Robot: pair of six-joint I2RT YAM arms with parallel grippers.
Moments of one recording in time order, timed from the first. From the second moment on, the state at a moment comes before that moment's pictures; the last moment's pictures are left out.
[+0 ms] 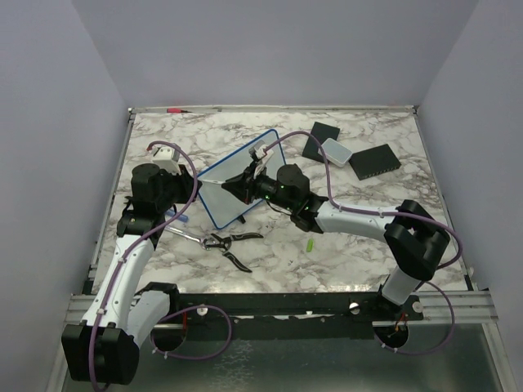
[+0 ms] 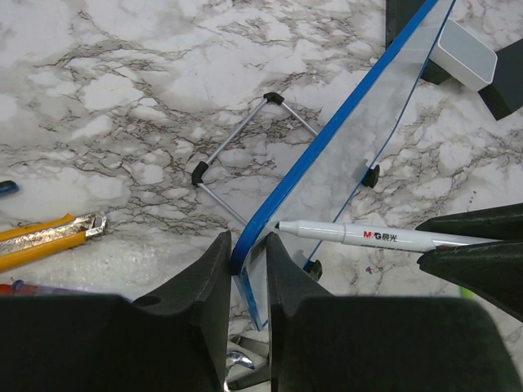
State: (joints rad) left arm -0.09 0.89 0.71 -0.22 0.28 -0.22; right arm 0.93 1.69 1.03 0.66 -0.15 0.27
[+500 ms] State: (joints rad) left arm -0.09 0.89 0.71 -0.22 0.28 -0.22; right arm 0.94 1.69 1.00 0.66 -0.12 0.27
